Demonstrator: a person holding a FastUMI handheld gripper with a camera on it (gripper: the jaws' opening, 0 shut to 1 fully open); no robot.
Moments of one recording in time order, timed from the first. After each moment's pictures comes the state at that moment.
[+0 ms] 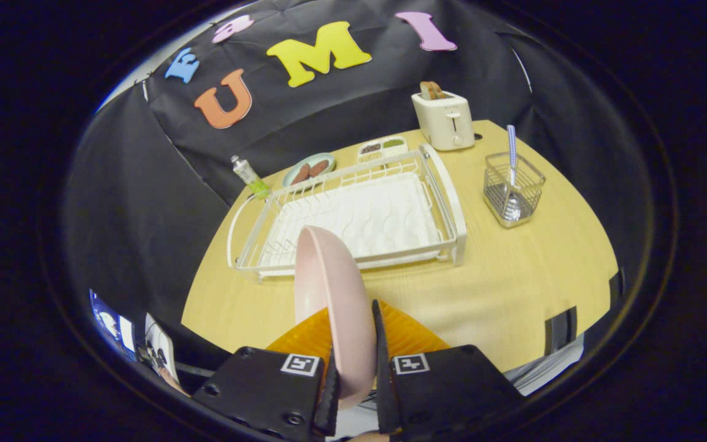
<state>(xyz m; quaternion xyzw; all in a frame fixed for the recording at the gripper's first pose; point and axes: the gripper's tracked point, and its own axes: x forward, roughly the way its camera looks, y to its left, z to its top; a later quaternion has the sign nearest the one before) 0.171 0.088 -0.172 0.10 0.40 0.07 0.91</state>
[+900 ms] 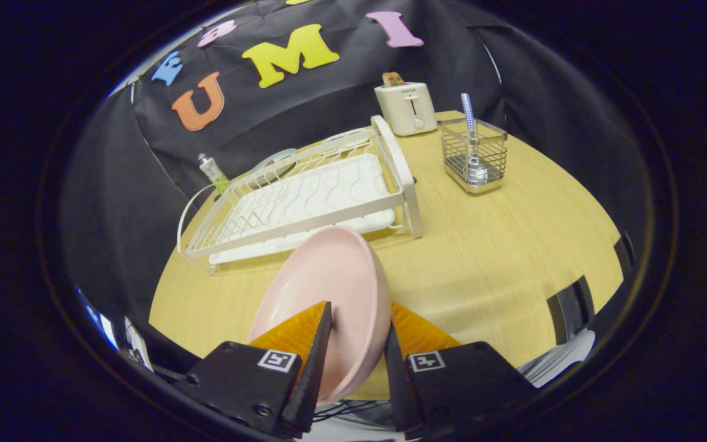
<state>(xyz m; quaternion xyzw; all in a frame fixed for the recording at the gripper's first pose) 0.185 0.034 -0.234 0.10 0.35 0.01 0.93</state>
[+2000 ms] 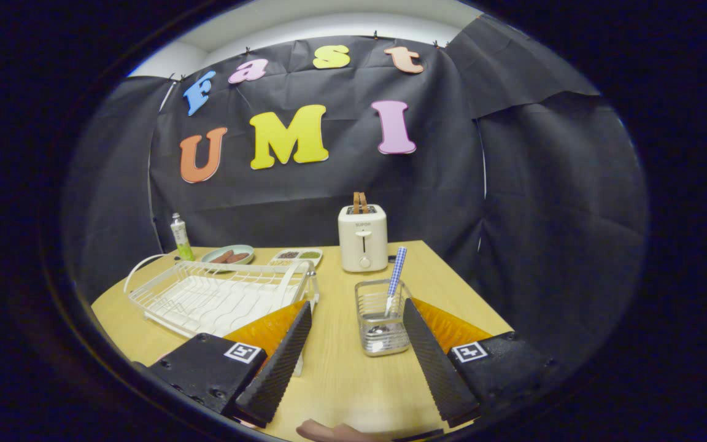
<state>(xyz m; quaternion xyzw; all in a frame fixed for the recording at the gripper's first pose) 0.296 -0.129 -0.102 -0.02 0.09 -0.05 0.99</state>
